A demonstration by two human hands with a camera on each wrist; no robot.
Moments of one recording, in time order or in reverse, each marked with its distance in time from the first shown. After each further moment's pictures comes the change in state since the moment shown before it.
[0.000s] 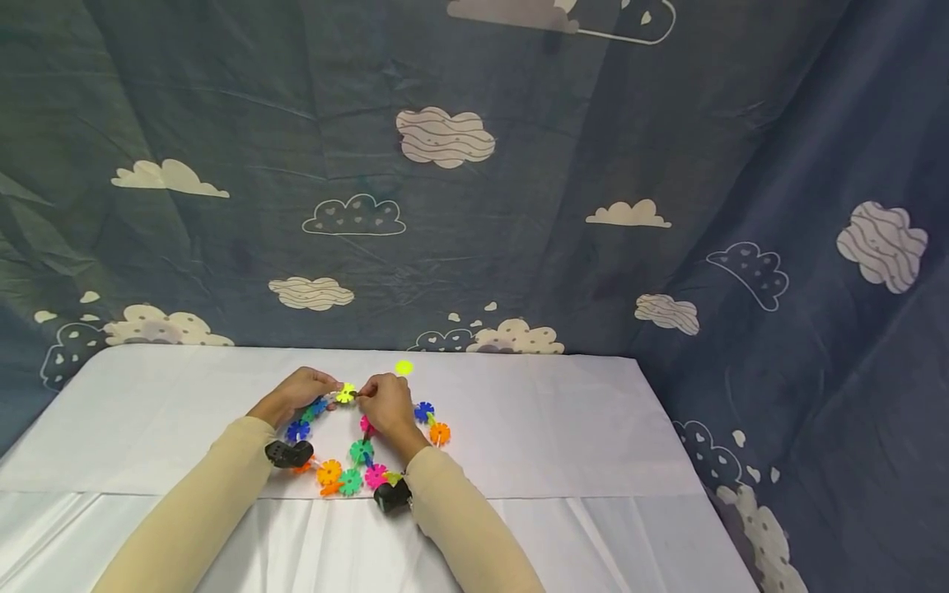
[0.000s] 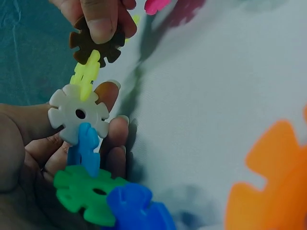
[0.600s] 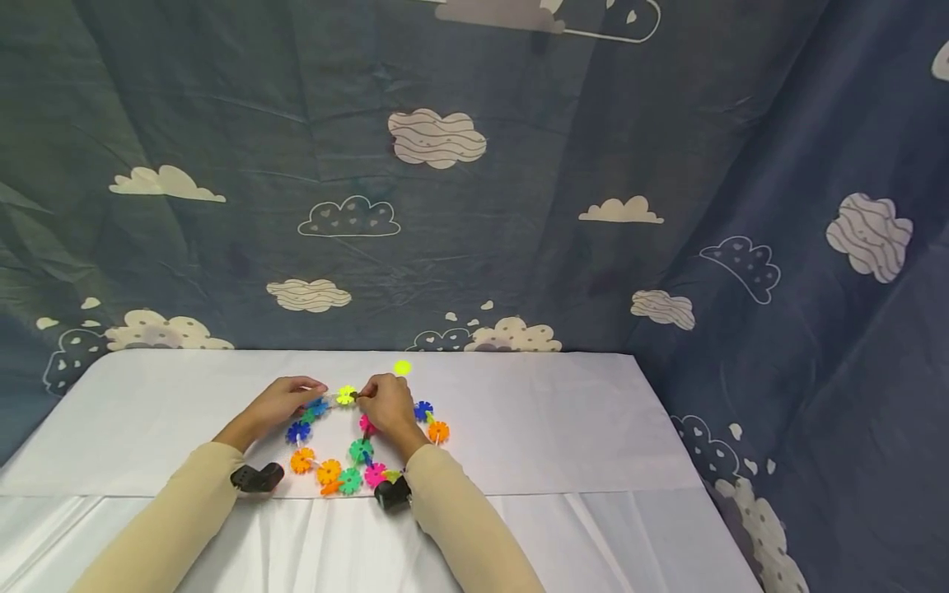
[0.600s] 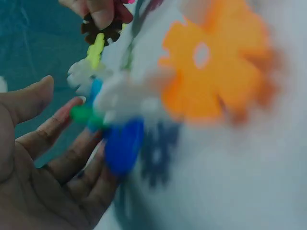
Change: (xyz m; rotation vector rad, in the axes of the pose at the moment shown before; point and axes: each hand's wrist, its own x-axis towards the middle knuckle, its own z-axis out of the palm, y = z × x) left_hand -0.026 -0.021 -0.015 0.081 0.024 0.150; right_hand -0.002 0.002 -0.005 -0.007 -0.040 0.027
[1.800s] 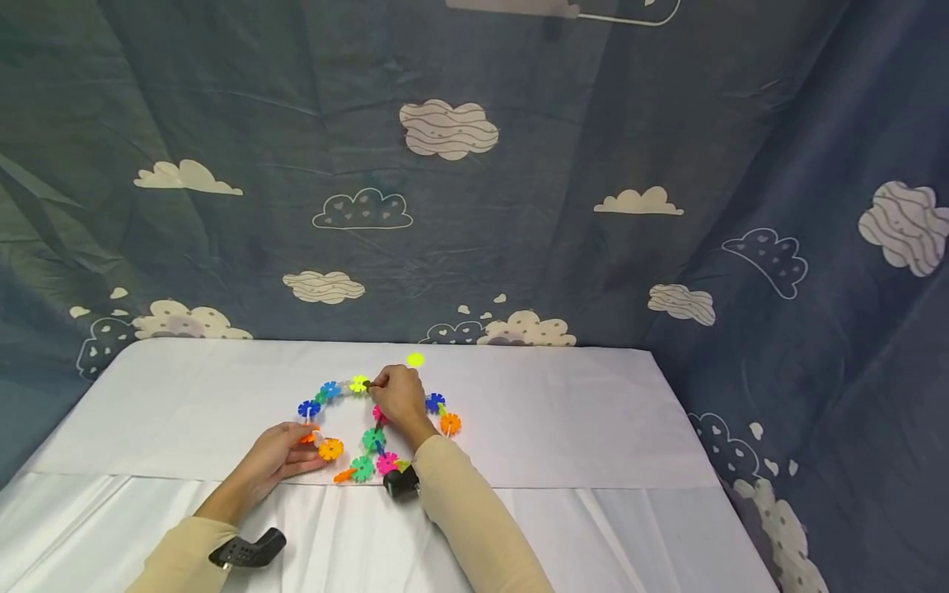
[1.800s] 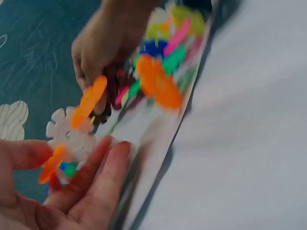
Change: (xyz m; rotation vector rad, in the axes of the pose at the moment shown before) left_hand -0.085 -0.013 0.036 -0.665 0.067 -0.218; right_hand 0.003 -0.001 0.002 0.003 -0.009 0.064
